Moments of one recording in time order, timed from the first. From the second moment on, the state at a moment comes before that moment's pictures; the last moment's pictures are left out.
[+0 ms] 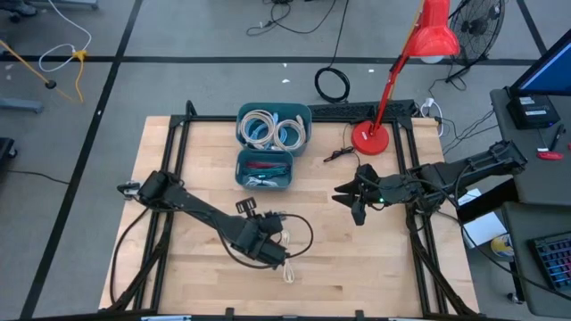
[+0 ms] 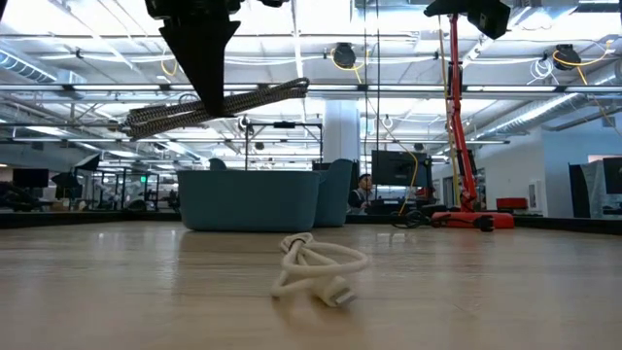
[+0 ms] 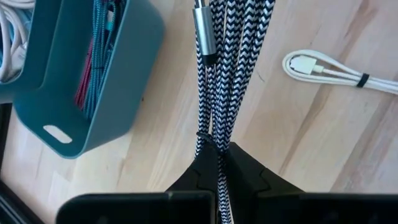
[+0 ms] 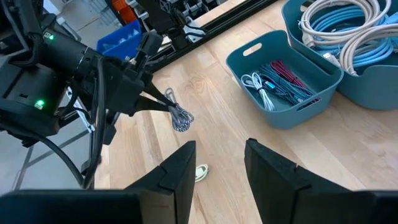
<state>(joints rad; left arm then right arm) -0.44 2.01 1.76 -1.39 -0.45 -0.80 0.32 1.02 0.96 -0.44 0.39 0.69</state>
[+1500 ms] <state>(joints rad) 0.19 2.02 1.76 -1.22 -0.18 -0.01 0.30 0.87 0.96 -0.47 0.32 0.60</state>
